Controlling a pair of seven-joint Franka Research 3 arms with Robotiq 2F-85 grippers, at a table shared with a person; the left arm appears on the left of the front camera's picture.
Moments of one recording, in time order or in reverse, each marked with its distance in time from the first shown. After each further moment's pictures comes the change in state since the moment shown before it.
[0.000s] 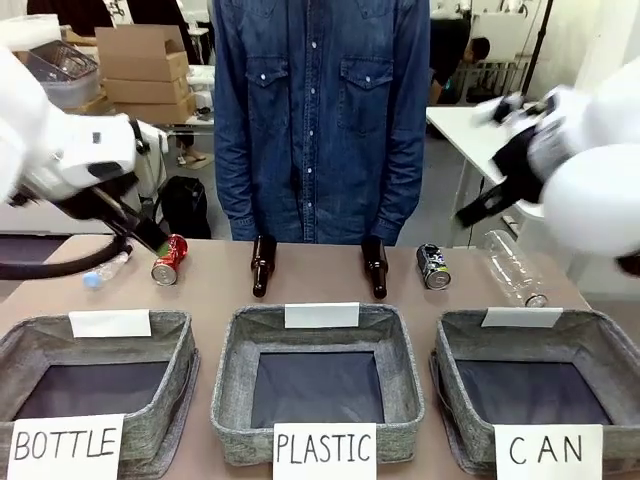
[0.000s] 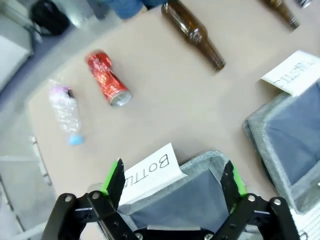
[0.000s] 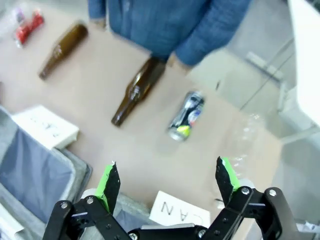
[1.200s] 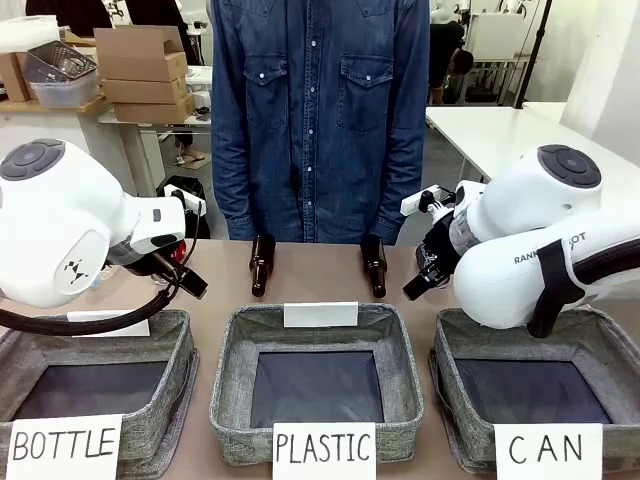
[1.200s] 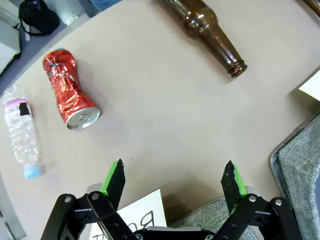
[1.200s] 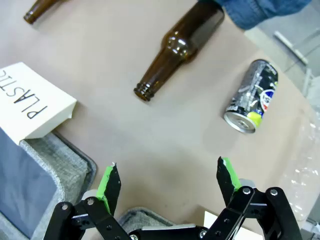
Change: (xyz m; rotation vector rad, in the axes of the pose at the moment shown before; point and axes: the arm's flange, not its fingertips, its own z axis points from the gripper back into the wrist) left arm -0.017 -0.009 -0.163 -0.029 0.029 0.023; right arm -0.056 0.065 -0.154 0.087 0.215 0.088
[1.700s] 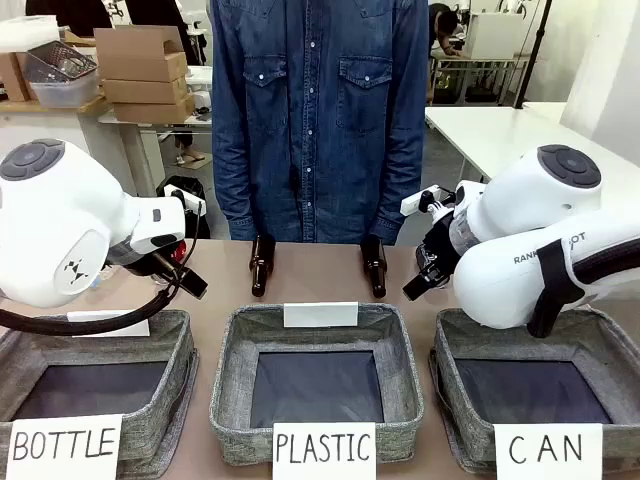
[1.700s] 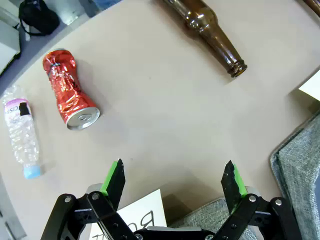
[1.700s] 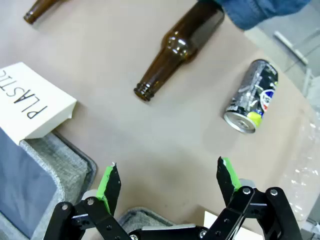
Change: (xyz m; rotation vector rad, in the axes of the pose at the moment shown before) left arm 0.000 0.000 0.000 0.000 0.000 0.000; right arm 0.000 0.000 0.000 0.000 0.000 0.000
